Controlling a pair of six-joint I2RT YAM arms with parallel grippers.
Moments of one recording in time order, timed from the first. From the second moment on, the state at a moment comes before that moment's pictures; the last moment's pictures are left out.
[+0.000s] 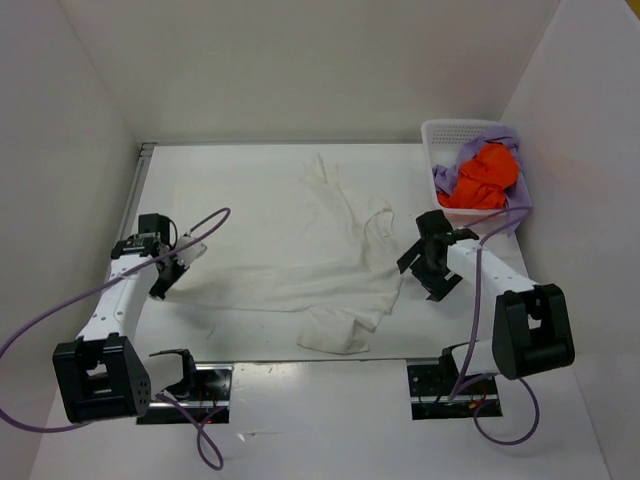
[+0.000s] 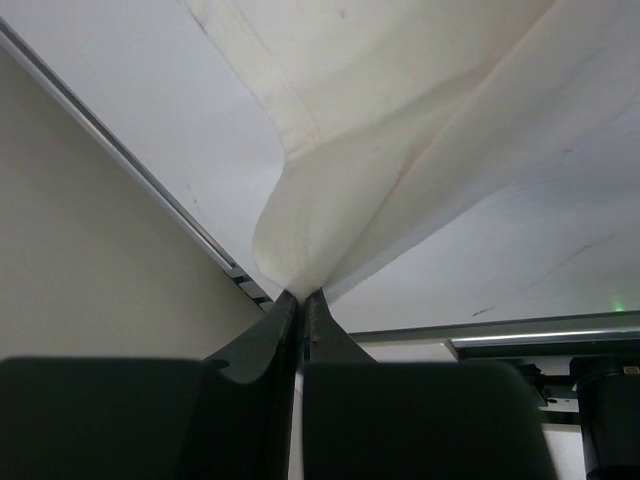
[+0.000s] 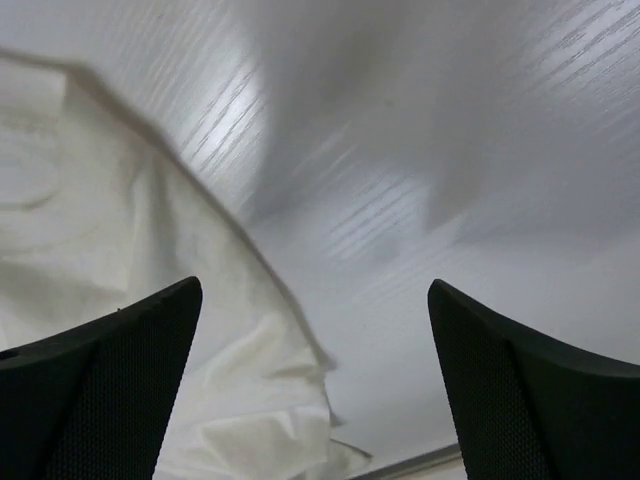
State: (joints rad) left arm 0.16 1.15 0.82 -0.94 -0.21 0.75; right arm 0.17 1.36 0.76 -0.72 0.12 1.04
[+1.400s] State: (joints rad) left arm 0.15 1.16 0.83 -0.92 -0.24 0.65; right arm 1.03 1.47 0.78 -0.76 0.13 1.20
